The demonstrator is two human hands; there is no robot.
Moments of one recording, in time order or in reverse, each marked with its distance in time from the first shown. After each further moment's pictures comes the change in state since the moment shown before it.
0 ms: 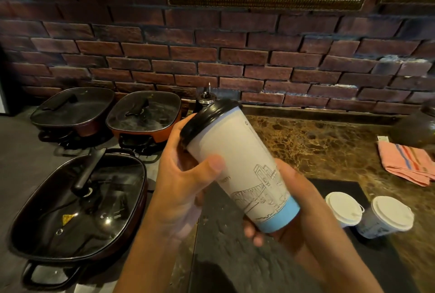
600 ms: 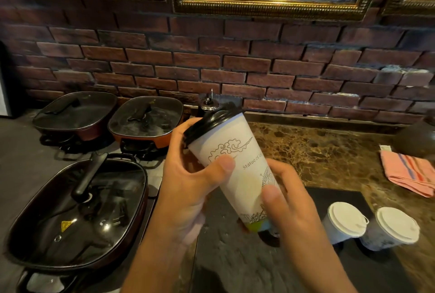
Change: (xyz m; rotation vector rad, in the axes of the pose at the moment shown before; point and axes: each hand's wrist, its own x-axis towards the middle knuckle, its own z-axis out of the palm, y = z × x) left_hand 0.006 0.001 0.005 0.020 0.121 0.001; right_hand 0.010 0.008 0.012 -0.460 0.183 -0.190
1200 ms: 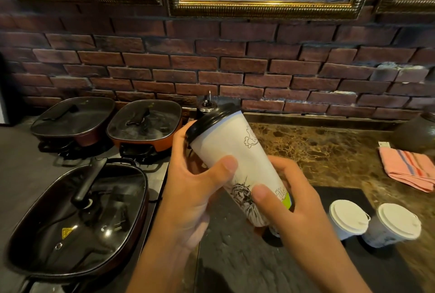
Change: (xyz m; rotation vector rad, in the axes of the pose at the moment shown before) left_hand 0.001 -0.003 -0.001 -0.027 -0.014 -0.048; right_hand 0.002 0.001 -0.008 -0.154 0.039 -0.075
